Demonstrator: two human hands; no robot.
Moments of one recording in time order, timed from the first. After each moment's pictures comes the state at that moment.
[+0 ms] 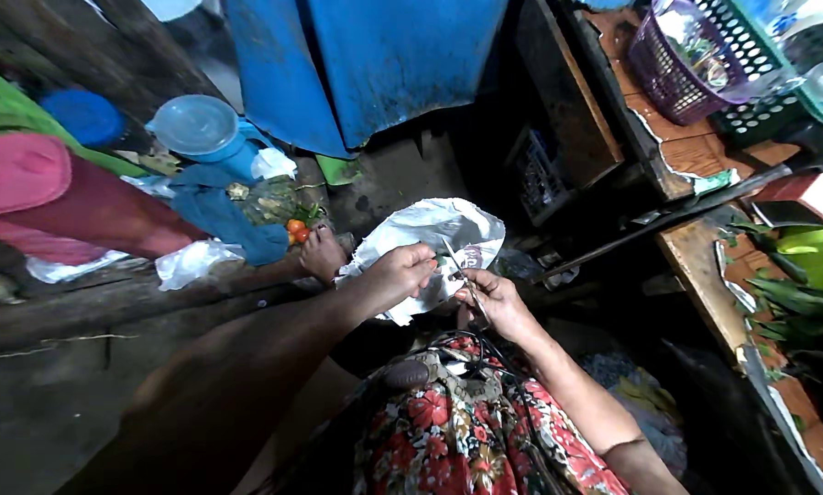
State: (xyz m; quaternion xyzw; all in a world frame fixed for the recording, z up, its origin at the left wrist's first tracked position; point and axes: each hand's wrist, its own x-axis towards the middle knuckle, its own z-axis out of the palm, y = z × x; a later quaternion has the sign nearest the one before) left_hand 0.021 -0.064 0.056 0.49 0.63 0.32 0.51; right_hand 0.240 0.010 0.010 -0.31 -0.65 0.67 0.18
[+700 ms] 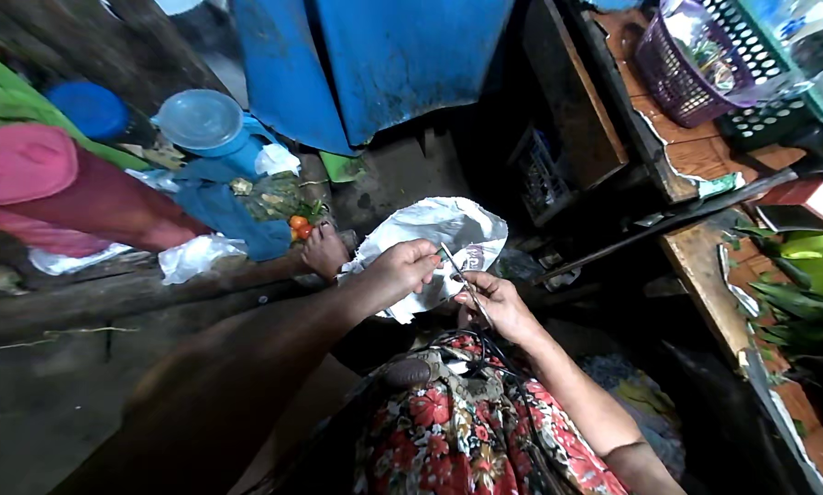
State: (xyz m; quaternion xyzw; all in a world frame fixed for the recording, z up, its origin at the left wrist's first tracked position) left_hand 0.020 -0.066 0.052 0.49 0.62 0.35 0.50; right_hand 0.240 0.009 0.010 -0.31 -0.67 0.66 0.15
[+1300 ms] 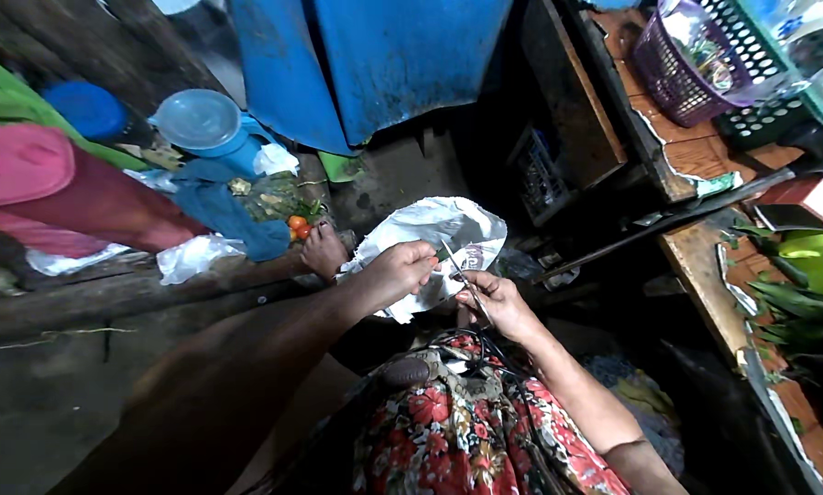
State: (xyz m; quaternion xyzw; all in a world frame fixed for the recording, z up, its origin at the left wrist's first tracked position) left_hand 0.019 -0.066 0.055 0.50 0.64 0.33 0.49; right_hand 0.241 0.011 0.010 -0.30 -0.65 0.68 0.16
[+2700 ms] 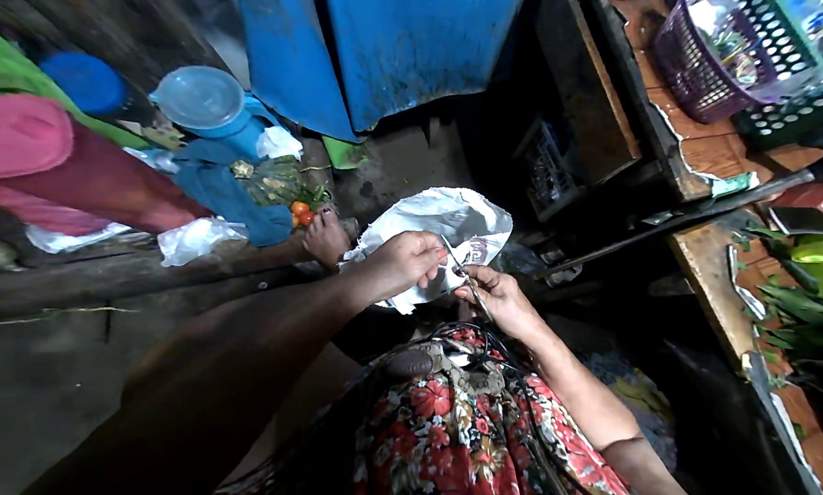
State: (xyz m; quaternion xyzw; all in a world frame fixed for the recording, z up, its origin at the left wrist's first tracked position) left_hand 0.020 -0.065 0.057 0.52 0.63 0.32 0.48; right_hand 0.239 0.008 0.008 -0.30 -0.68 0.66 0.14
